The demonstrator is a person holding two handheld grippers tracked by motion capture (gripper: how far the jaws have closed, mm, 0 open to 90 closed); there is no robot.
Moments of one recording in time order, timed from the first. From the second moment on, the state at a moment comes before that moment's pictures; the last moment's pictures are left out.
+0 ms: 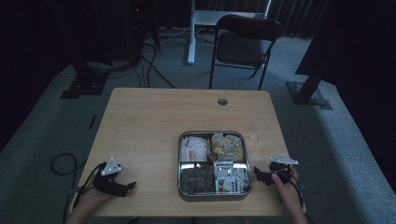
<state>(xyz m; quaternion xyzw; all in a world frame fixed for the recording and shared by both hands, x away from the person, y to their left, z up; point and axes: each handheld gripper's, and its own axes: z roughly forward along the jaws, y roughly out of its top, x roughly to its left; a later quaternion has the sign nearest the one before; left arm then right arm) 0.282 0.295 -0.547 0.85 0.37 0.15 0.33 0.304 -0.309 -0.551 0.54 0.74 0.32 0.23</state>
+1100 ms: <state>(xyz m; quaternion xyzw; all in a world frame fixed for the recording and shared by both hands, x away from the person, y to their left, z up) 0.288 0.278 -0.540 0.86 0.36 0.13 0.33 0.305 -0.309 -0.551 0.54 0.74 0.32 0.23</state>
